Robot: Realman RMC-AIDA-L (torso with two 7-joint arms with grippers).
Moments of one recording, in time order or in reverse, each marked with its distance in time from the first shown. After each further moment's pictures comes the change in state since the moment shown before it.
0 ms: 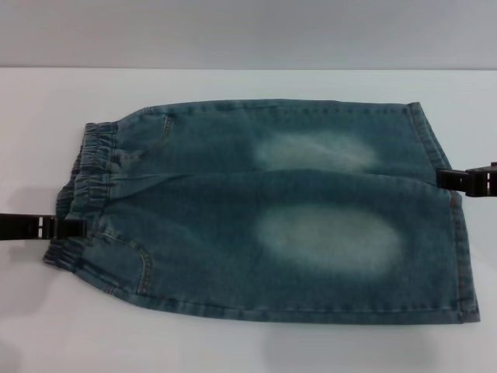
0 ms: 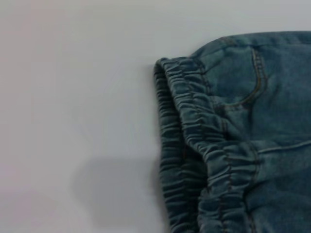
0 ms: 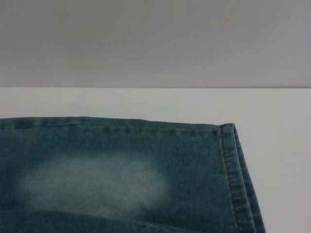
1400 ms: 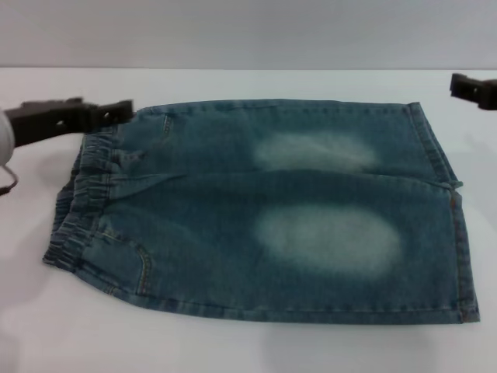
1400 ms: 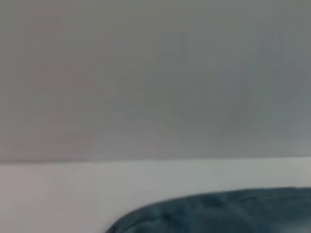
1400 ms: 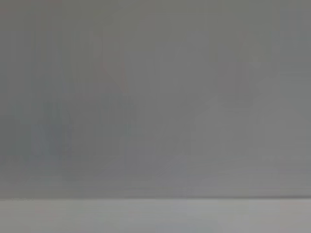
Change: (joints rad) left arm -0.040 0.002 -0.046 0.040 -0.375 0.305 0.285; right arm 0.070 -0.005 0.067 -0.058 0.004 -0.236 0.003
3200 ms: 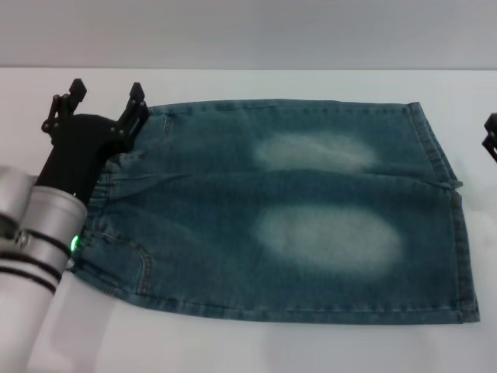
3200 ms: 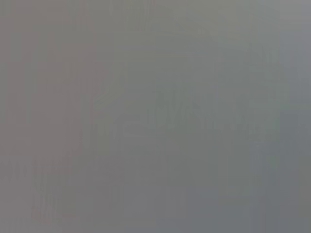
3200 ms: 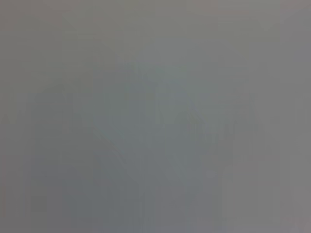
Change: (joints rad) left arm -0.026 0.006 0.825 0.720 0.073 1.734 -0.253; right arm -0.054 -0.018 -0.228 -1.025 -0.083 -1.637 0.095
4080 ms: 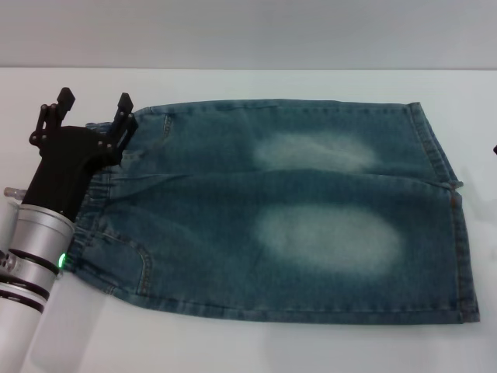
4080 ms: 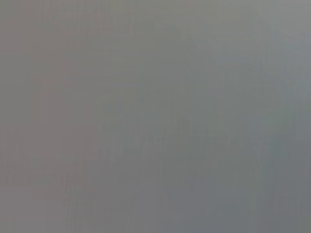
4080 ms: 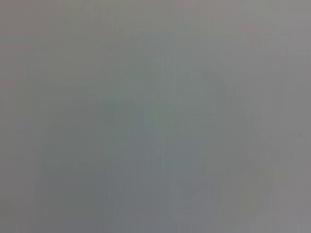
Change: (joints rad) left arm -0.068 -0.016 0.073 0.247 0.000 0.231 -0.116; right arm 0.160 0.037 -0.029 -0.449 0.084 -0.463 -0.059
